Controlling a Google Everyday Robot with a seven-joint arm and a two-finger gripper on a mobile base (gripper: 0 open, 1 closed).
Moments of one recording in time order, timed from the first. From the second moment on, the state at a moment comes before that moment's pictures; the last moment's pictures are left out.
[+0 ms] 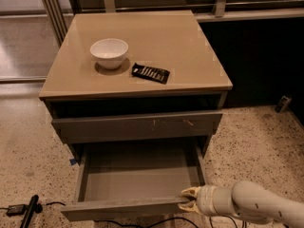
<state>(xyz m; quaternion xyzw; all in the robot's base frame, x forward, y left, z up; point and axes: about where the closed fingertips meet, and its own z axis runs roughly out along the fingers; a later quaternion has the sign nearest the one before) 0.421 -0.124 0.435 -0.60 0.70 0.16 0.35</state>
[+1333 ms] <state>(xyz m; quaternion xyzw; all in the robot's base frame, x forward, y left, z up) 0.421 -0.124 0.435 -0.60 0.70 0.16 0.35</state>
